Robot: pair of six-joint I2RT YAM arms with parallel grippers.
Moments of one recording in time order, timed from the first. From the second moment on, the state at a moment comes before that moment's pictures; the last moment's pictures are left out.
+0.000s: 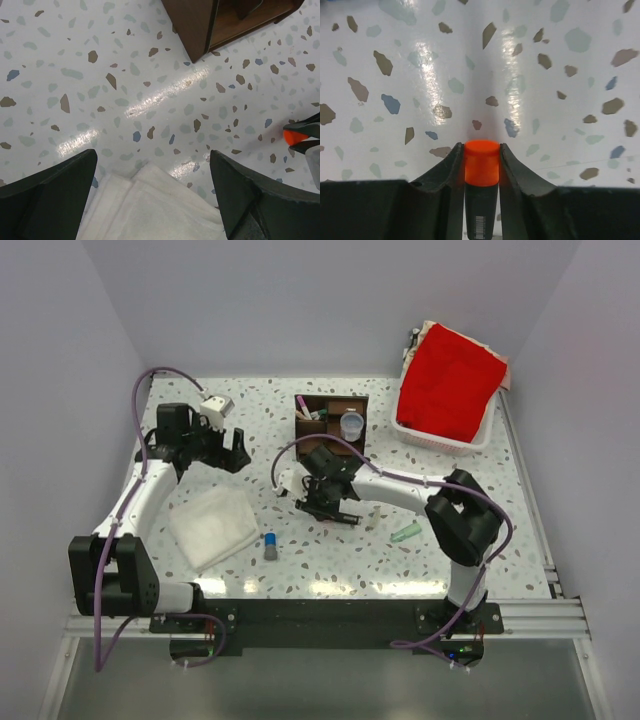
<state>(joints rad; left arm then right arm) 0.00 1.36 1.01 -0.40 0.49 0.19 0.86 1.88 1.28 -0.54 -0.18 -0.52</state>
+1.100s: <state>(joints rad) 0.01 1.69 1.41 -0.46 0.49 0.27 0.51 2.07 1.59 0.69 -0.39 0.13</state>
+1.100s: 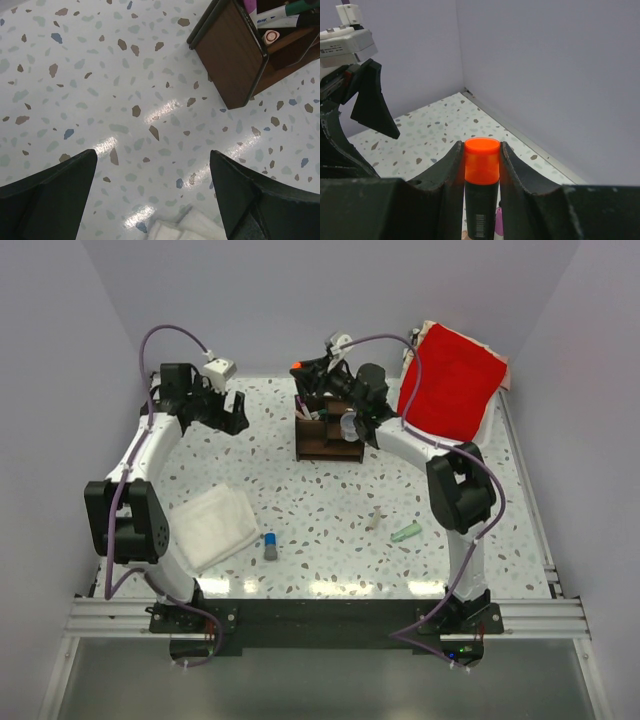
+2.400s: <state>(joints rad) -0.07 1.76 1.46 -0.49 0.38 0.35 0.51 2.21 1.42 1.03 -0.38 0.04</state>
